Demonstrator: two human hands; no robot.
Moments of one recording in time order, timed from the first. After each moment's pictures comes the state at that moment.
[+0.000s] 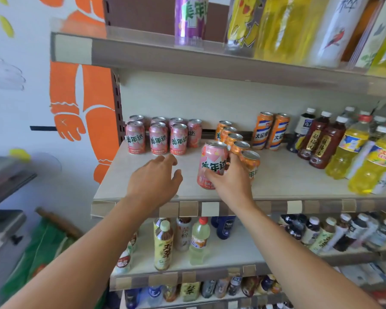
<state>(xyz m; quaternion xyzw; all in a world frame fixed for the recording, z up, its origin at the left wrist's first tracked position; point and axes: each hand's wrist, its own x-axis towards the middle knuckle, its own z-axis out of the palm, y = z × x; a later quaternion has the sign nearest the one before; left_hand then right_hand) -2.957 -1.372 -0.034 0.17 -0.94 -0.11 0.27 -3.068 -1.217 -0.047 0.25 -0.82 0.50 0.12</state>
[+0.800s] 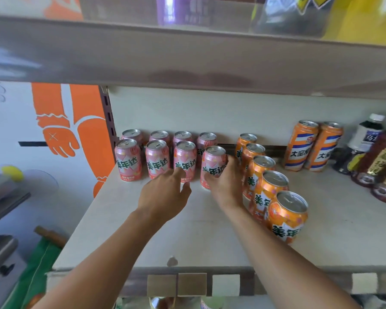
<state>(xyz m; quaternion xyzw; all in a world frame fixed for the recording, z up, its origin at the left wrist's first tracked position) -3.110 -1.444 -0.062 0.21 -0.94 -0.09 0.24 -3.242 -1.342 -0.086 0.23 -0.81 0.53 0.13</state>
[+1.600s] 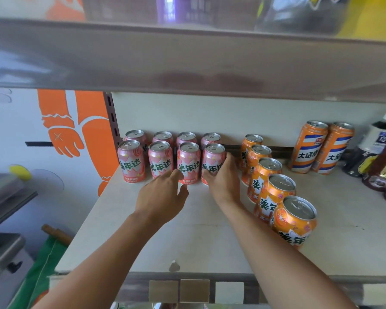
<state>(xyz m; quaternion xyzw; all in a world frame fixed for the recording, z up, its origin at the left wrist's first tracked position) -3.108 -1.457 -0.067 0.21 -0.94 -0.08 0.24 -3.257 -1.363 -0.093 0.25 -0.81 0.52 0.11</state>
